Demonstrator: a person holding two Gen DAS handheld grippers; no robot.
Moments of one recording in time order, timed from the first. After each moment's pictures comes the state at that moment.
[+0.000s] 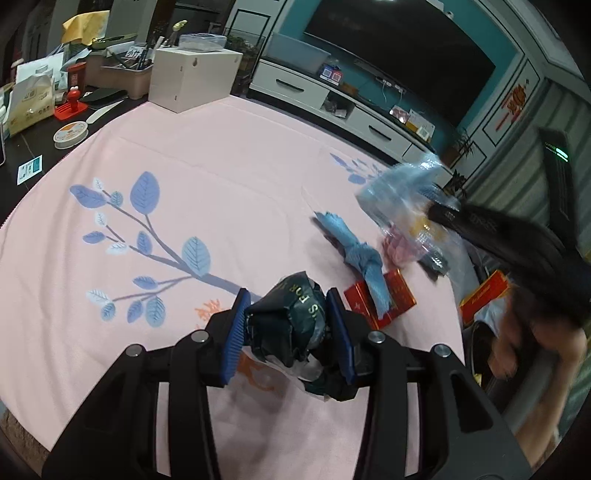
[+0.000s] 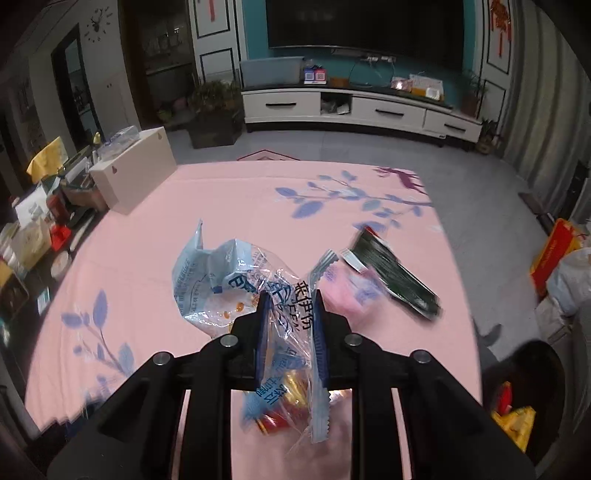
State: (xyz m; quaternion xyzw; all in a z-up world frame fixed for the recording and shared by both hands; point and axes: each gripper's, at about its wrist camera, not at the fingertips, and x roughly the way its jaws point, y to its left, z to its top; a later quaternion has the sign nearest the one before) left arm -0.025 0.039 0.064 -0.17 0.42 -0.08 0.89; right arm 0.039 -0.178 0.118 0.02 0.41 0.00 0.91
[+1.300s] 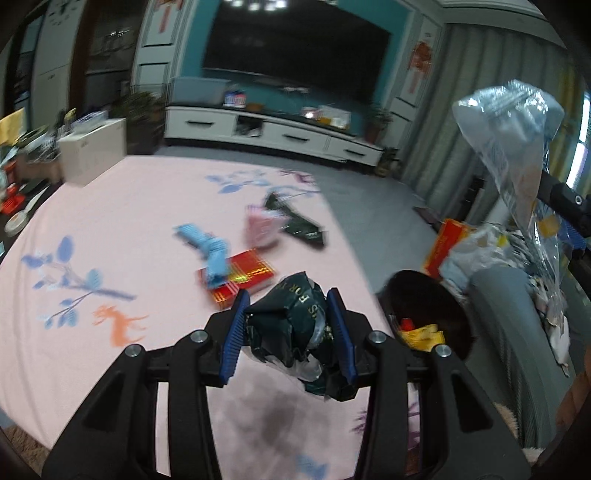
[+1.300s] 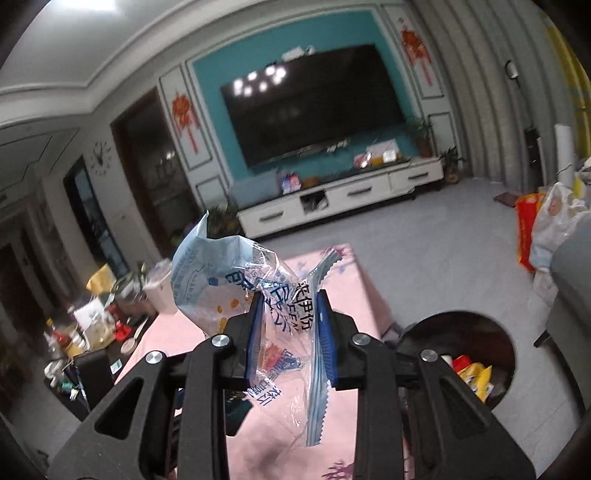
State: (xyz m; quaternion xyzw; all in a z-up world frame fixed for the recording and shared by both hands) left arm -0.115 -0.104 0.127 -0.05 0.34 -0.20 0.92; right arm -0.205 -0.326 0.224 0.16 0.18 -0.02 0.97
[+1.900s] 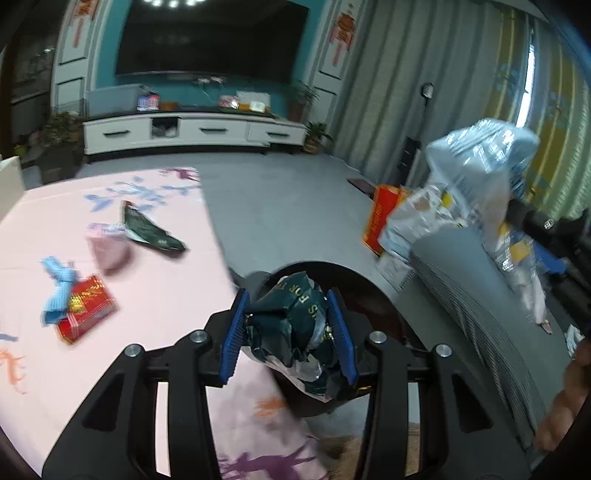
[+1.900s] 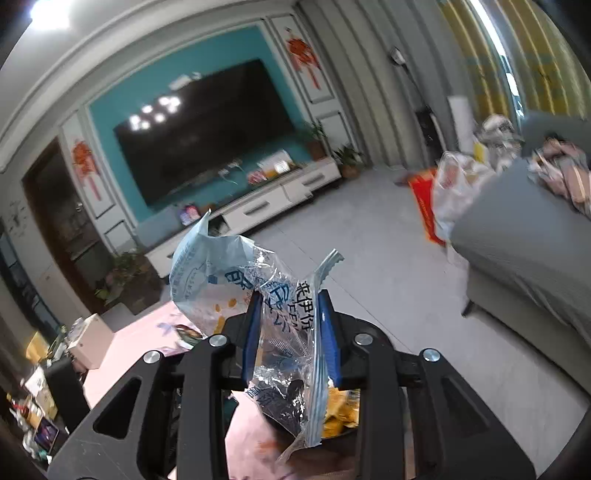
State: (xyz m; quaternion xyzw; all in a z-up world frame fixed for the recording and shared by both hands) left arm -0.113 -0.276 0.116 0.00 0.34 -0.33 0.88; right arm -0.230 -0.464 0.176 0.25 0.20 -0.21 0.92
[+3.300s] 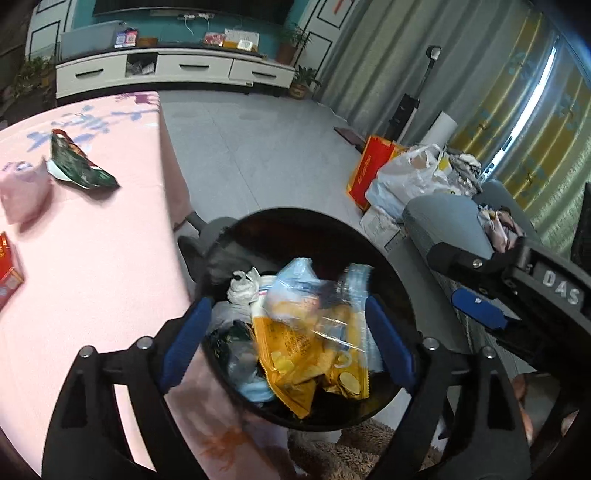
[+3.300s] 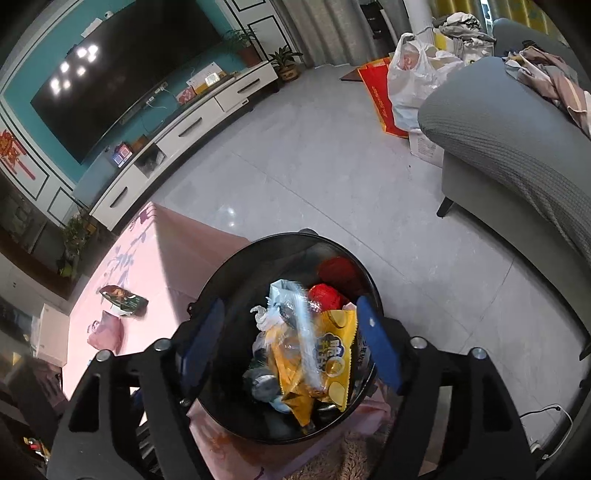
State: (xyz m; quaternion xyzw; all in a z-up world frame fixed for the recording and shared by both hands) left arm -0.061 -0.323 0.043 -0.02 0.44 -0.36 0.82; right arm -0.161 -0.504 0.087 0.33 0.36 -0.25 0.84
